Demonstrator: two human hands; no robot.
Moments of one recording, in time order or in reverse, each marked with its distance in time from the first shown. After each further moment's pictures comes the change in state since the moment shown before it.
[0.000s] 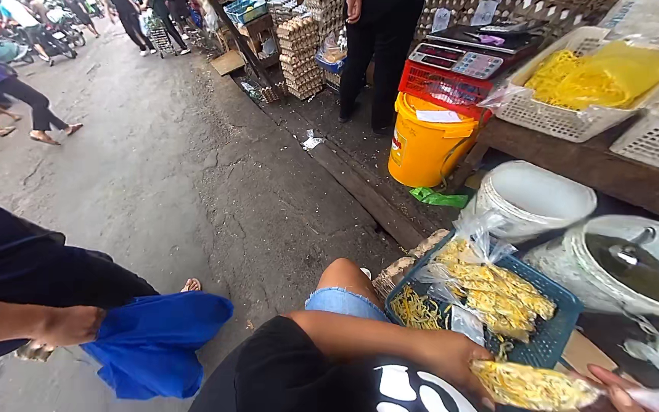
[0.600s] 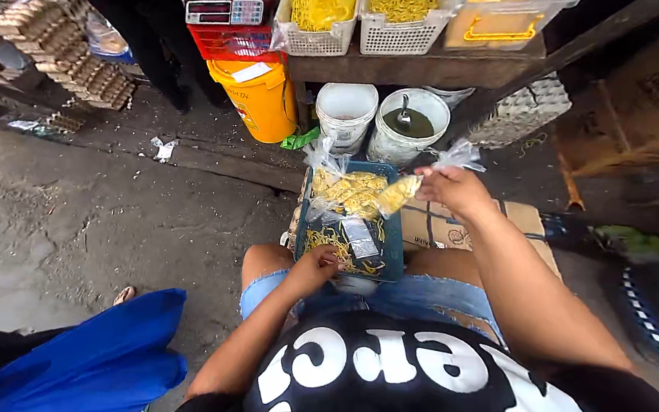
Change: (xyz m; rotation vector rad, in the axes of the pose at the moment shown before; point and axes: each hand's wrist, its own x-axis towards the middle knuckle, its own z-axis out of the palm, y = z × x) left_hand -0.019 -0.038 -0.021 -0.066 0.140 -0.259; right_hand 0.068 -0.051 -0.019 -0.411 0.395 0.173
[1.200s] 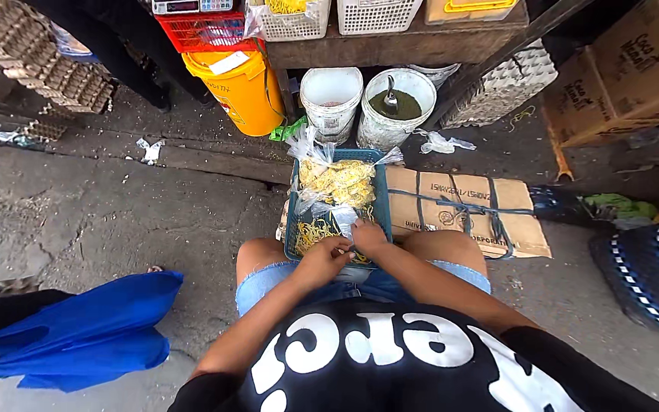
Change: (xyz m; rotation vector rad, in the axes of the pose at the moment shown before) left_hand 0.021 0.021 0.028 0.171 -0.069 0.051; right_hand -0.011 0.132 0.137 -1.166 -0.599 0.011
